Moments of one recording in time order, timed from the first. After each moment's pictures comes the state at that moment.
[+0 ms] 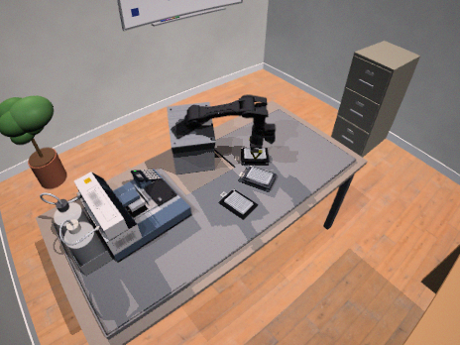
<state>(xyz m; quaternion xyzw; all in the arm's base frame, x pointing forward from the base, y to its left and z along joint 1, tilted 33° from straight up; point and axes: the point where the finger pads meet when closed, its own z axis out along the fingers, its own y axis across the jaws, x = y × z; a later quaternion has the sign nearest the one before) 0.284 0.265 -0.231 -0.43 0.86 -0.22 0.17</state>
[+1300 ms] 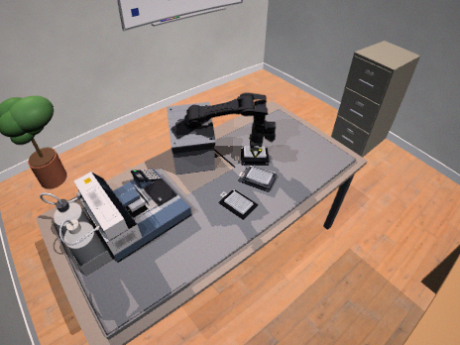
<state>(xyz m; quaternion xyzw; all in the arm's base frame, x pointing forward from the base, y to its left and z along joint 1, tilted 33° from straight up) 0.277 0.266 -0.217 -0.43 0.86 -0.22 0.17</state>
